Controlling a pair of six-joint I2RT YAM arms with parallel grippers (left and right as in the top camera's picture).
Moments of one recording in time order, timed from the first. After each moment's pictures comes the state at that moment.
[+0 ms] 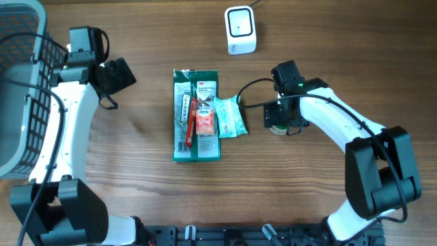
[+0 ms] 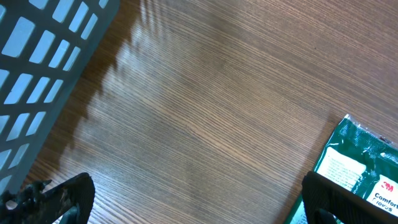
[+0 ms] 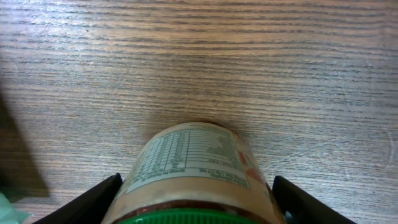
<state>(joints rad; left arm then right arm) 0.09 1.62 1.37 -0.88 -0.17 -0.40 0.32 1.81 1.11 -0.75 0.04 0.29</state>
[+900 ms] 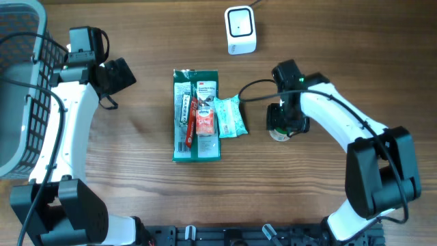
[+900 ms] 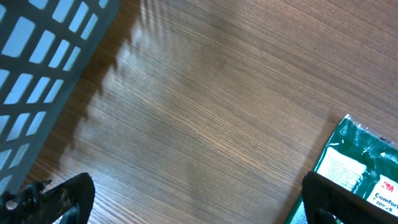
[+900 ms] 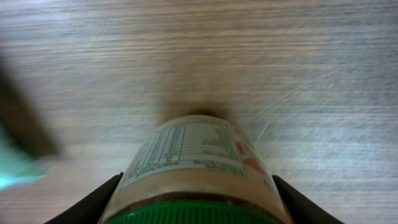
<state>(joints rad) 0.09 1.62 1.37 -0.88 -0.17 -0.40 0.32 1.81 1.22 -0.98 -0.06 0.39</state>
